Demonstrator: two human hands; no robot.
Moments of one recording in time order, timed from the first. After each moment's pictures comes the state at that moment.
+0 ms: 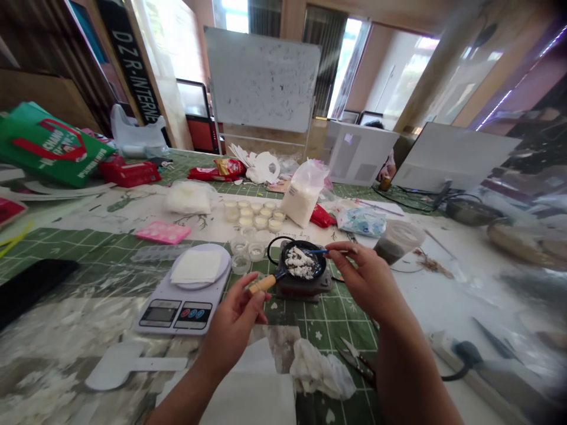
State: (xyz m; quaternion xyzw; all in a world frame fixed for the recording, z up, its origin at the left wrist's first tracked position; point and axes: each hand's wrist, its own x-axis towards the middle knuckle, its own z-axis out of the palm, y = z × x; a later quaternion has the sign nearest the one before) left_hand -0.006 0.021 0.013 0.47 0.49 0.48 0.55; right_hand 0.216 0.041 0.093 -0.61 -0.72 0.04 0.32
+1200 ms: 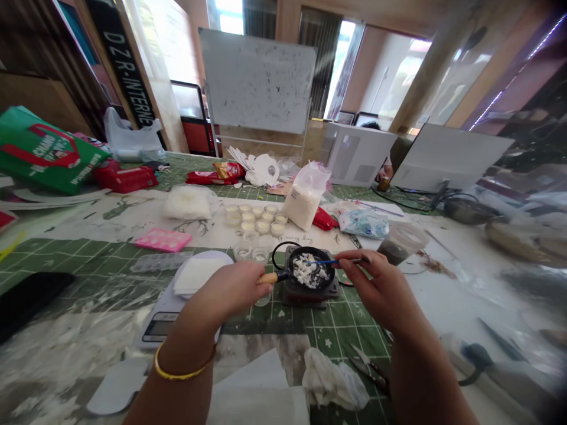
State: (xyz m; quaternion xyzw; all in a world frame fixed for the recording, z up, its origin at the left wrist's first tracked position) left_hand -0.030 0.091 0.090 0.82 0.53 -0.01 0.20; right_hand 0.211 0.035 0.093 -0.59 -0.74 0.01 0.33
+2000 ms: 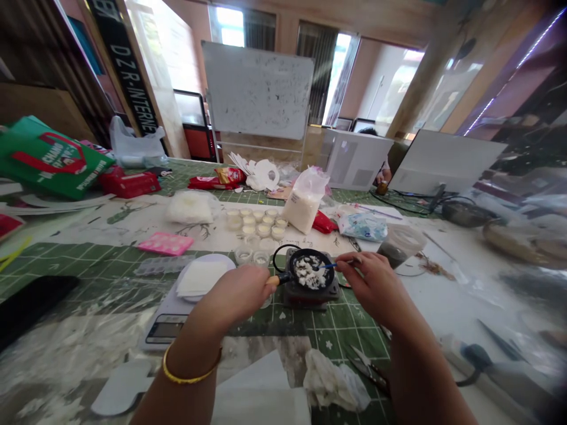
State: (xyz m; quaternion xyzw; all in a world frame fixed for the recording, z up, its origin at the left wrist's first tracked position) left_hand -0.025 0.083 0.087 0.84 0.51 0.01 0.17; right_hand 0.210 0.040 0.091 -0.62 -0.74 -0.01 0.26
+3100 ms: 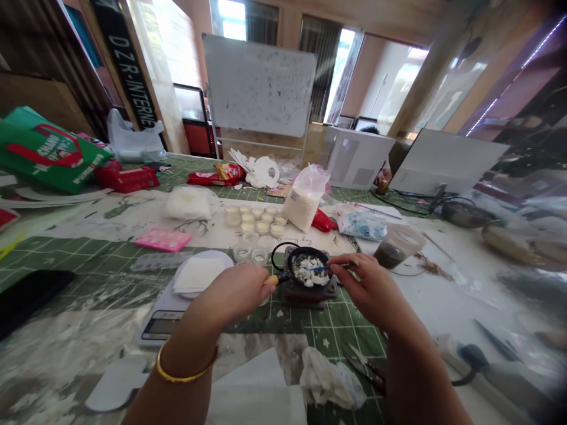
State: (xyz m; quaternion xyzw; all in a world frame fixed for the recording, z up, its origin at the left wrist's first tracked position) left_hand -0.023 0.083 0.091 0.86 0.49 -0.04 0.13; right_hand 0.211 0.043 0.089 -0.59 -0.75 0.03 0.28
